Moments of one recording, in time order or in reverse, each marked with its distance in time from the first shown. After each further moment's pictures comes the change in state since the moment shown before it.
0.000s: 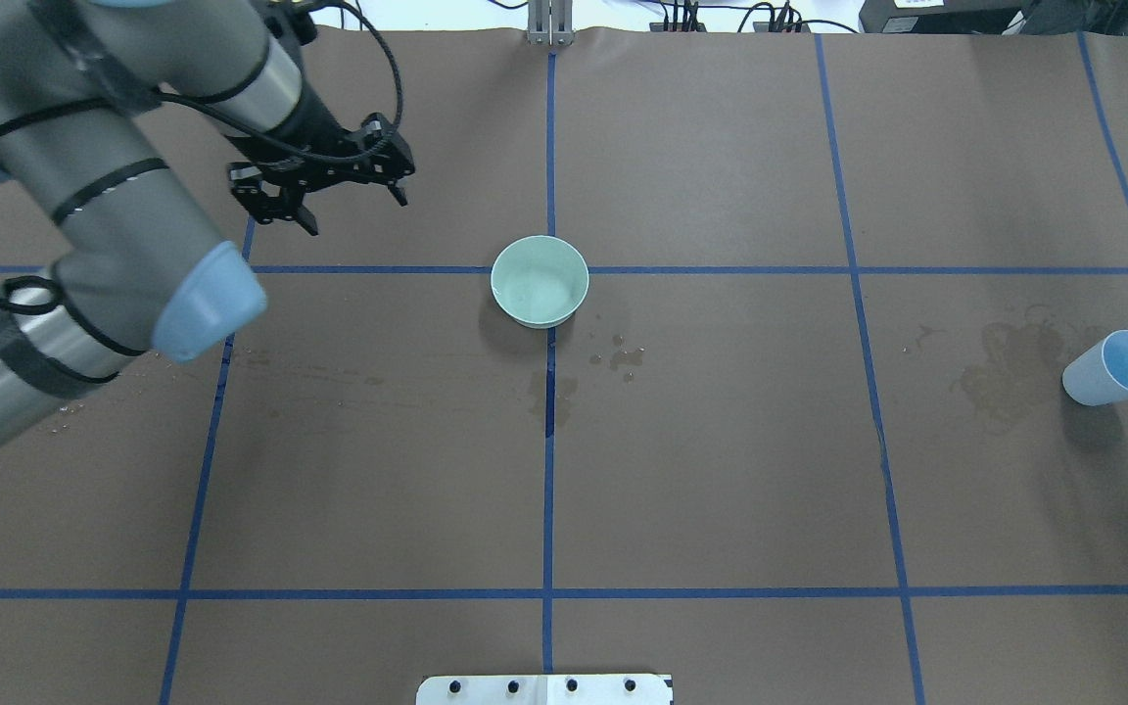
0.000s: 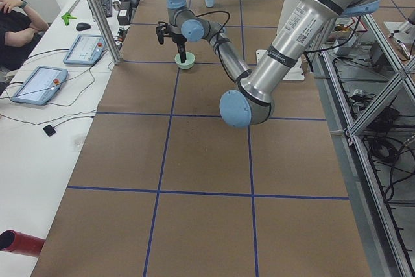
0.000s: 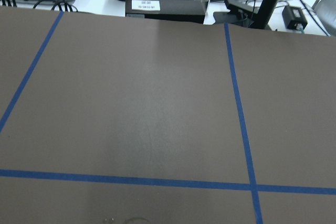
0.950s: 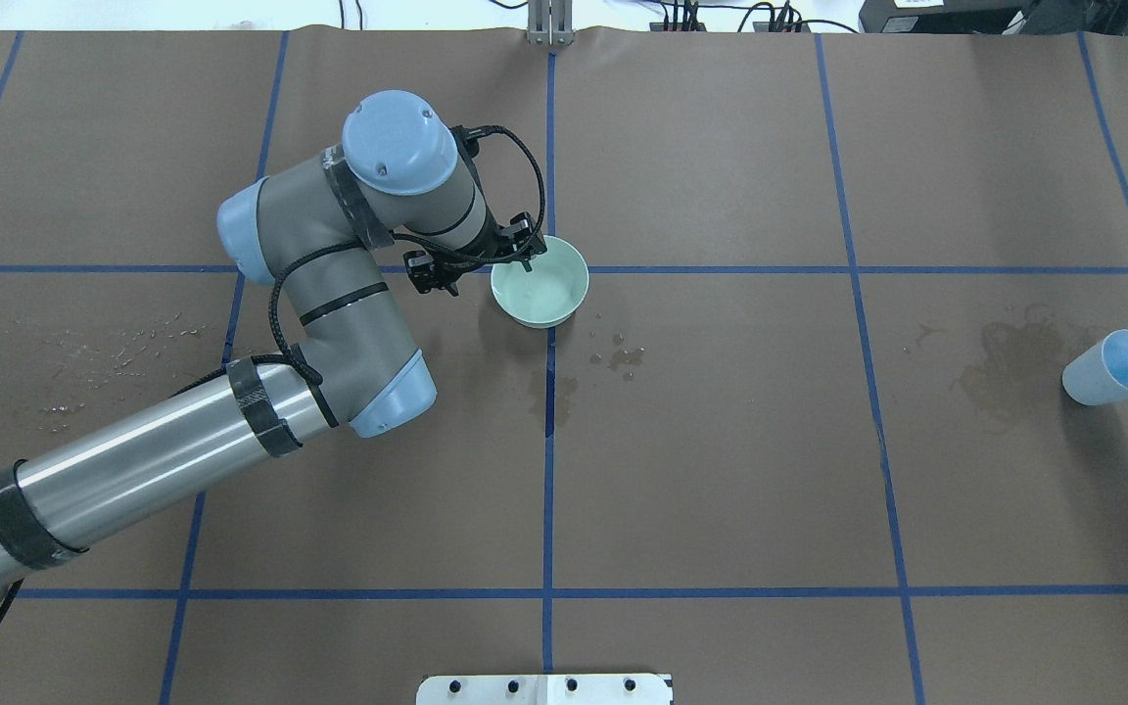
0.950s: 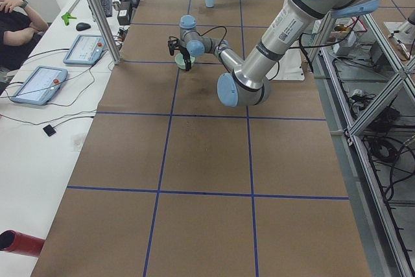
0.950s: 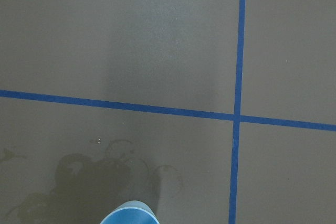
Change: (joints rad) left arm 0.206 -0.113 0.426 -0.408 0.220 -0.147; right arm 0.164 0.209 -0.002 -0.701 0.292 -0.357
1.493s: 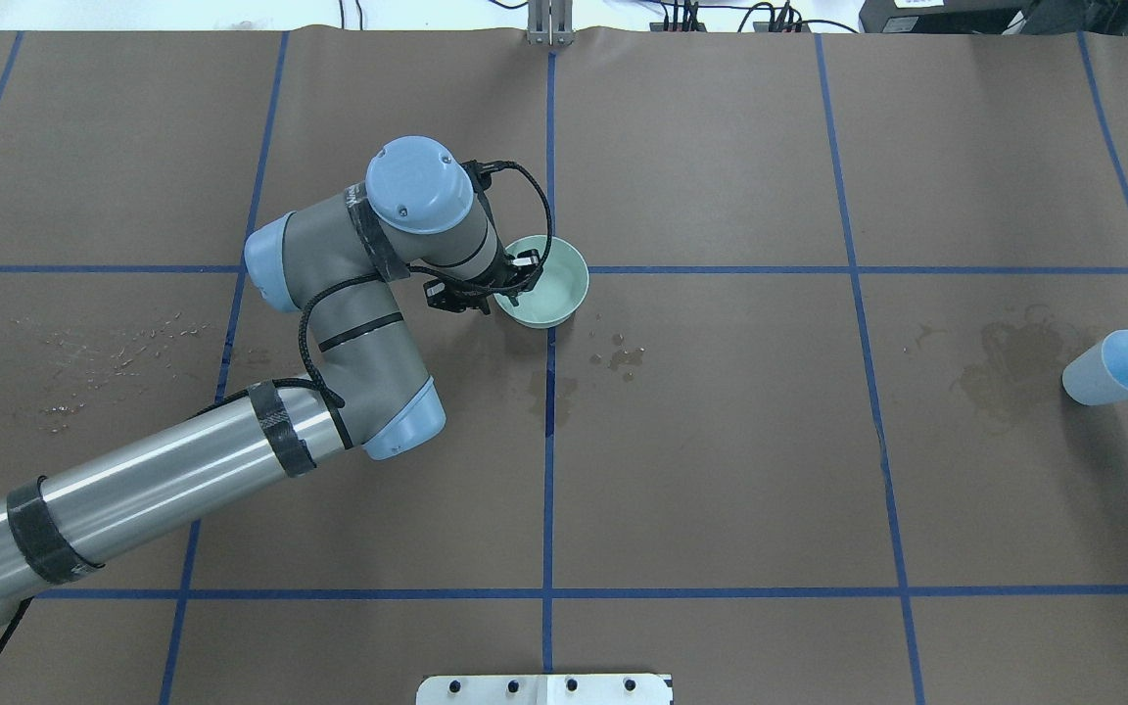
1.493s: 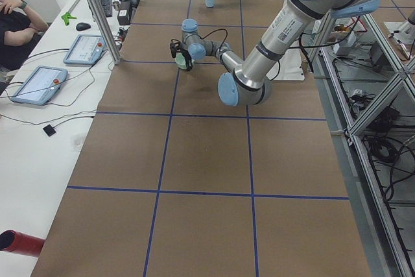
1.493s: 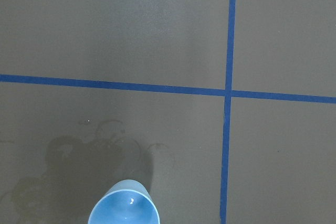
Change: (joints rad) left arm 0.010 -0.009 0.021 -0.017 0.004 0.002; right arm -0.001 0.032 -0.002 -0.113 -0.002 -0.047
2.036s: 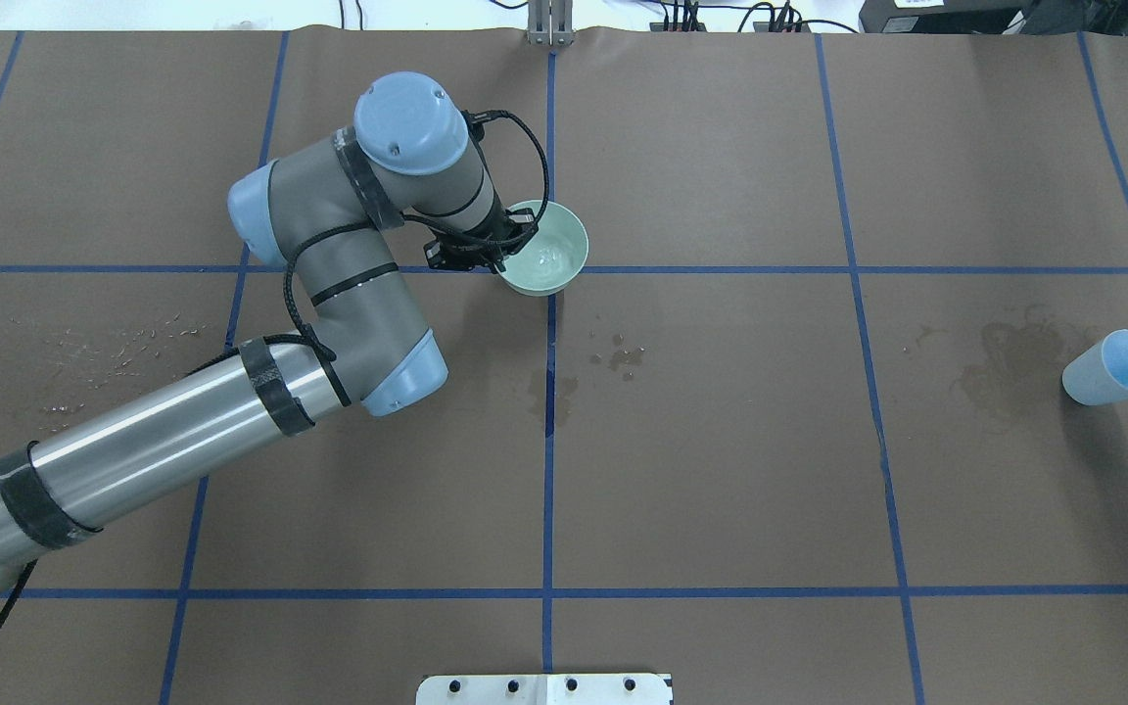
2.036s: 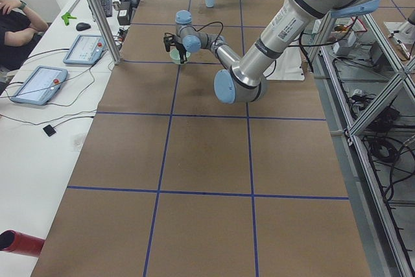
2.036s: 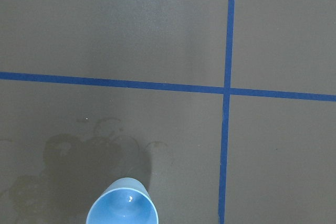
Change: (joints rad) left arm -0.081 -0.028 -0.058 0.110 -0.062 0.000; right arm 0.000 0.000 -0.001 0.002 0.000 -0.001
